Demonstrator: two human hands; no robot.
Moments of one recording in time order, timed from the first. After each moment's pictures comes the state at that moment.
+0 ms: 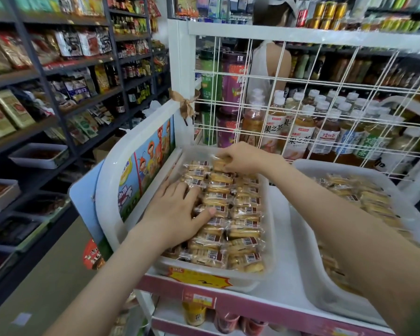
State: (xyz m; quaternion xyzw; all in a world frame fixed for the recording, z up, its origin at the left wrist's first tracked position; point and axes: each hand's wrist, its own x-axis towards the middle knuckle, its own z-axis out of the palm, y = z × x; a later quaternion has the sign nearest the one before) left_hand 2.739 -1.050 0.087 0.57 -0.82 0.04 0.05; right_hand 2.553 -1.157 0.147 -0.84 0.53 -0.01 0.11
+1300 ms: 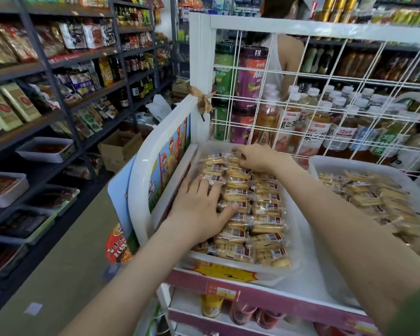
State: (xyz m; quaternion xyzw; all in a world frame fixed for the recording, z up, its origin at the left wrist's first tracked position) left_hand 2.737 -1.043 0.094 0.58 -0.82 0.02 0.02; right_hand 2.560 -1.188 0.118 -0.81 0.59 0.04 0.04
